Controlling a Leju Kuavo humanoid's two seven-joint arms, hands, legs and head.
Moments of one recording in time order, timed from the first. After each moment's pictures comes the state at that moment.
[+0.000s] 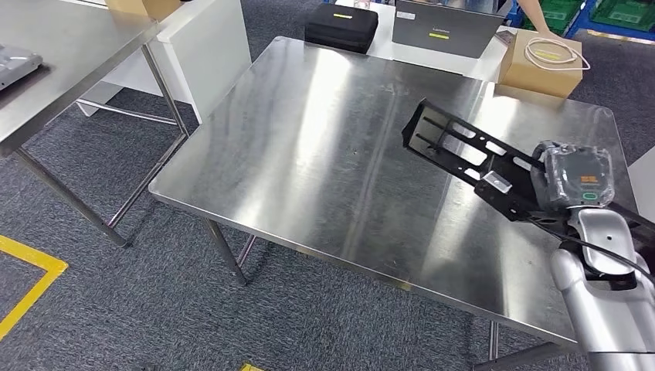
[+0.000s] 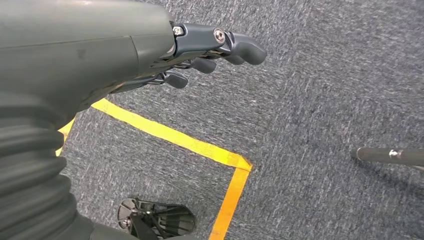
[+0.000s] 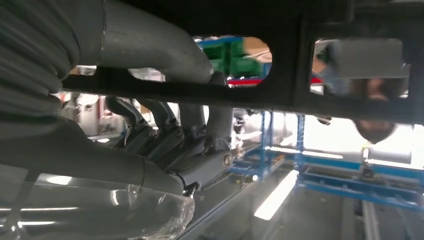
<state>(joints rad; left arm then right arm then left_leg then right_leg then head) -0.04 -0.11 0.85 -0.35 -0.55 0.15 -0.44 -0.53 -0.41 0.13 -1.34 1.22 -0.08 0.08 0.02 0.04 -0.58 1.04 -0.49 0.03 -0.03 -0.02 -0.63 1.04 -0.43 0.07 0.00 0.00</state>
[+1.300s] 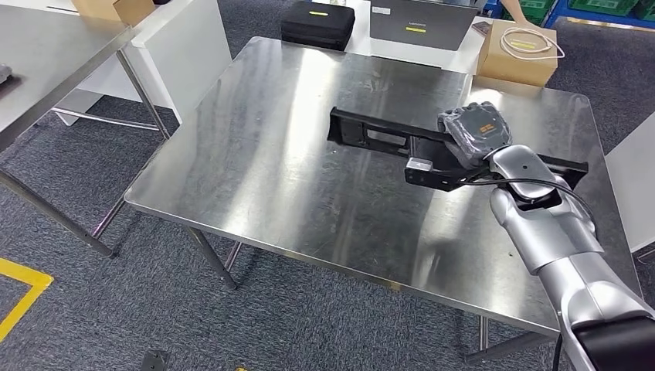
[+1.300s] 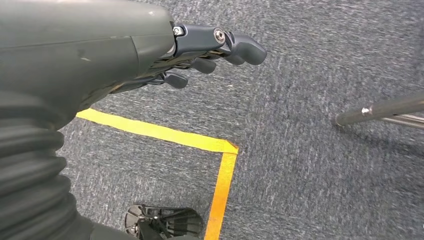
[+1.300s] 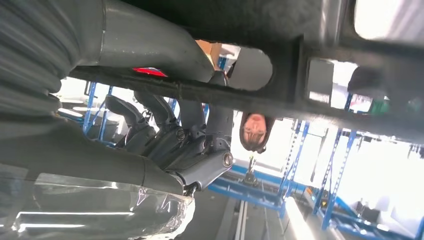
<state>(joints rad) -0.10 -0.08 0.80 -0.29 -0.62 0.16 -0.45 -0.94 -0.26 0.52 -0.88 1.18 -0.10 -0.19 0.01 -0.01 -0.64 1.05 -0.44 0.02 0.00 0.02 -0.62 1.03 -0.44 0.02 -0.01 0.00</state>
